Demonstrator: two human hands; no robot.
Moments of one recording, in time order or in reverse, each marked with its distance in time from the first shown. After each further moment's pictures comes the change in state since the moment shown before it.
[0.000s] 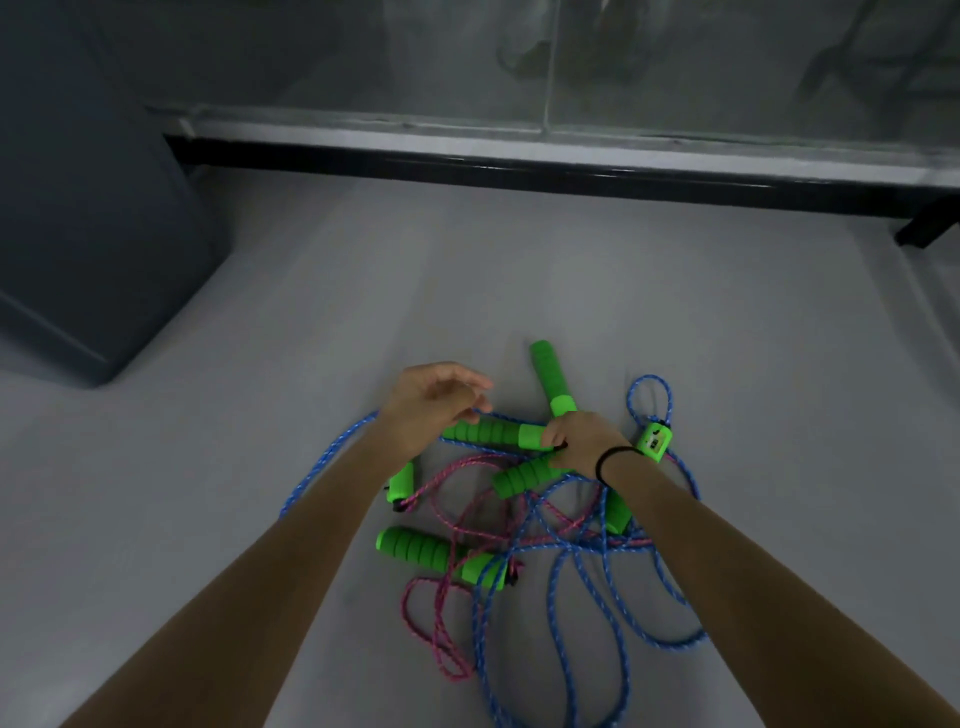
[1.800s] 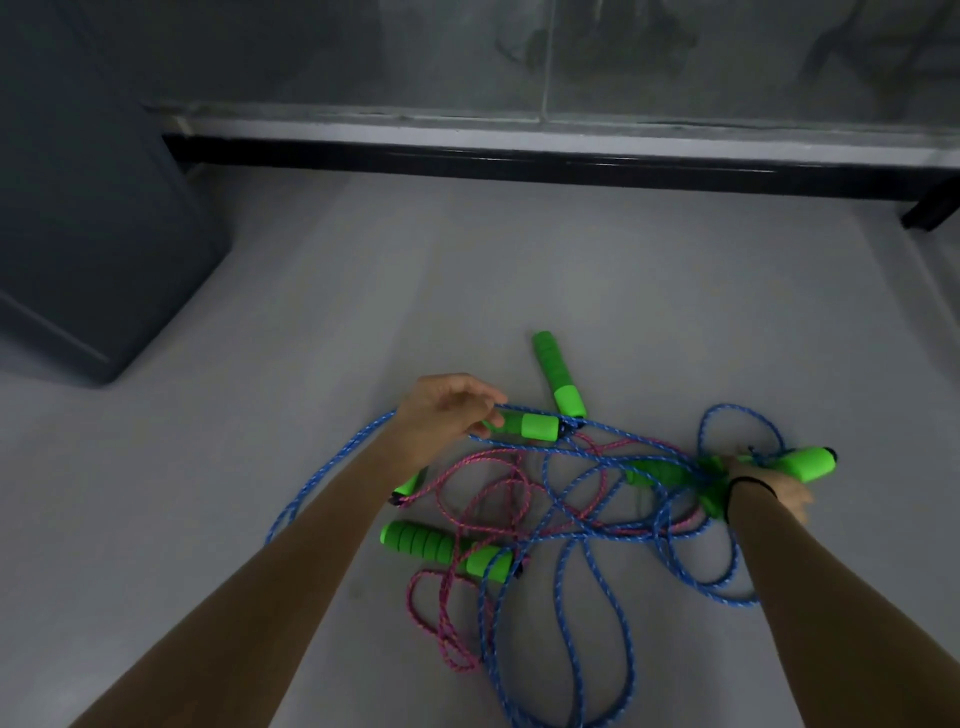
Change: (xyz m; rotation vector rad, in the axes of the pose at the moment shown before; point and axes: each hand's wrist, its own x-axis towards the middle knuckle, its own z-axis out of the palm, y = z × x) left_hand -0.015 0.002 0.012 0.092 -0.065 -0.055; right_hand -0.042 0.128 0.017 1.147 0.757 1.171
